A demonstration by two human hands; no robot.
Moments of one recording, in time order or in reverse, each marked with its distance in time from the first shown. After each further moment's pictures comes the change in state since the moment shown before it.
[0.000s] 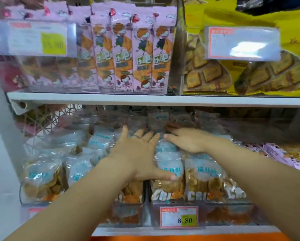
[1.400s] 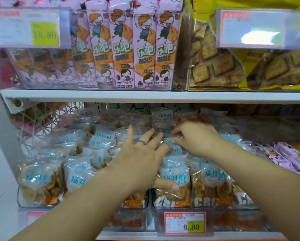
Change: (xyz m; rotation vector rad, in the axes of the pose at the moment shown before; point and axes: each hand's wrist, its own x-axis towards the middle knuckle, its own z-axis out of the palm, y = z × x) left_hand -0.005 0.004 0.008 0.078 0.008 0.101; right_hand -0.006 -0.011 0.000 -0.103 0.199 0.062
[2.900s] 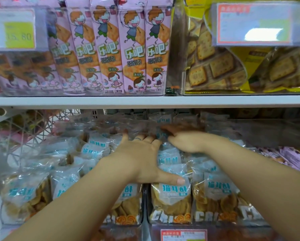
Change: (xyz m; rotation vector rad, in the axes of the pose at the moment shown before) left_hand 0.033 -0.007 -0.016 -0.187 -0.145 -0.118; right_hand 0.046 0.016 0.016 0.195 -0.150 -0.113
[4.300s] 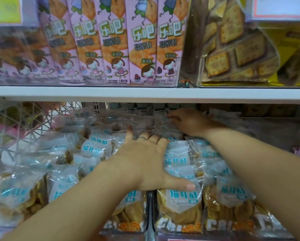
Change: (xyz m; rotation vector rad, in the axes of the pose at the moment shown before) left_hand 0.000 -0.004 0.008 0.004 0.021 0.033; right_hand 0.049 0.022 0.001 0.031 0.217 -0.087
